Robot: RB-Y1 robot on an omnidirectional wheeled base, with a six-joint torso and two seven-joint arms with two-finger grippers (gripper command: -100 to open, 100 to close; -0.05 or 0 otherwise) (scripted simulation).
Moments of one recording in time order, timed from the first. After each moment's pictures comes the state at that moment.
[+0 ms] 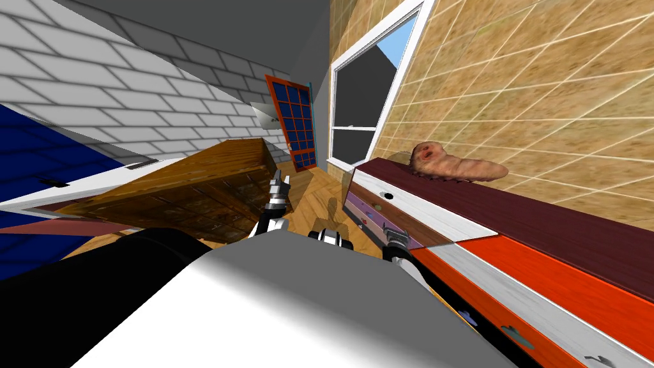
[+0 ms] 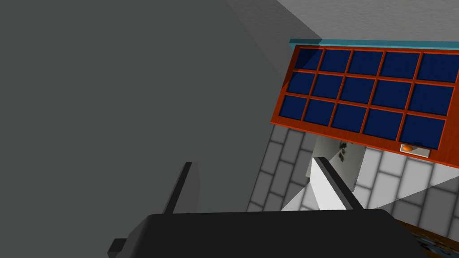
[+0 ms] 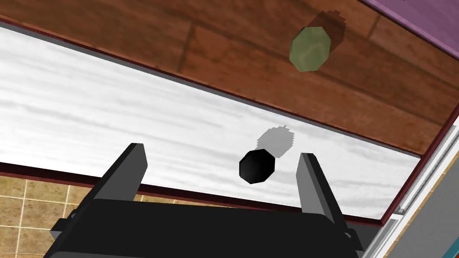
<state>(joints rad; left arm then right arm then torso) 0.53 0.04 0.06 -2.25 0.10 -0.41 0.01 0.48 -0.30 0.04 -1.75 1.25 0.37 0.24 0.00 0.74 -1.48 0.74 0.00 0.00</state>
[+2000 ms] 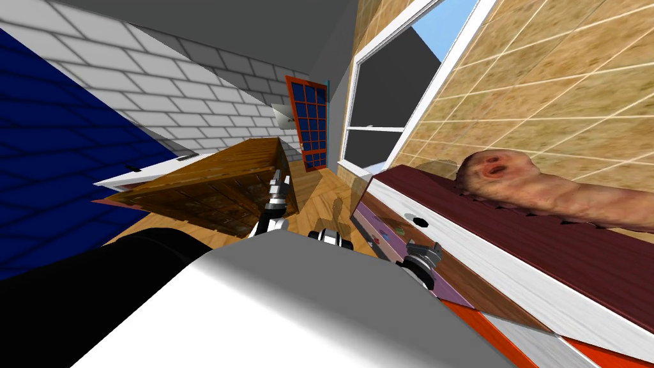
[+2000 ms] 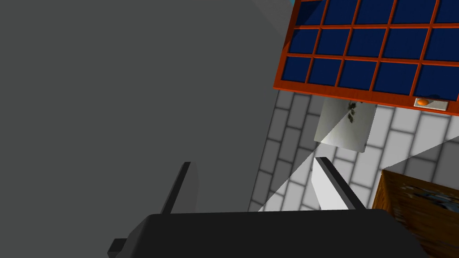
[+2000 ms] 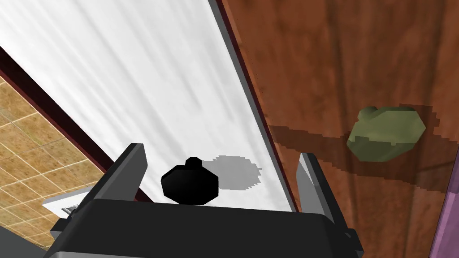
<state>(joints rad) 0.53 0.04 0.06 -2.25 0.10 -0.41 0.01 0.45 -0.42 0.05 -1.45 1.76 0.74 0.36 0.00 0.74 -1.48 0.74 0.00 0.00</state>
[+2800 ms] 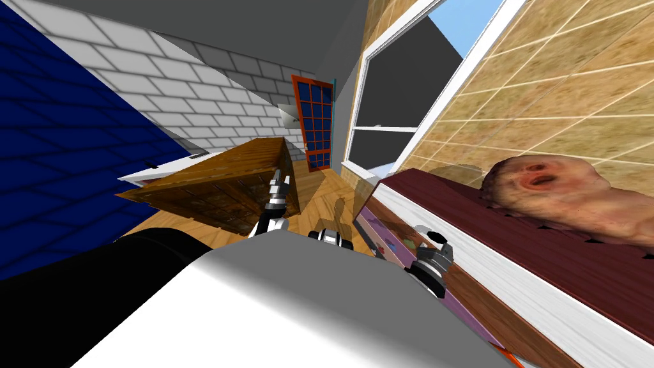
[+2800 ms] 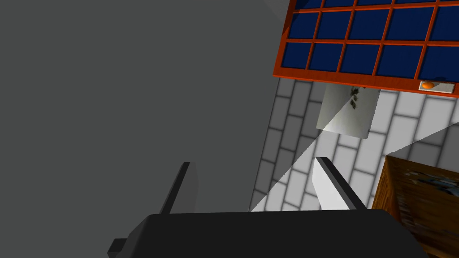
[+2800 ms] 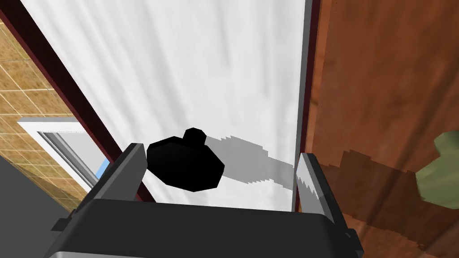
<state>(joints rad) 0.53 0.04 0.06 -2.25 0.10 -0.41 0.01 0.44 -0.47 0.05 -1.35 1.94 0.87 0.38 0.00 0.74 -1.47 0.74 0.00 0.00</state>
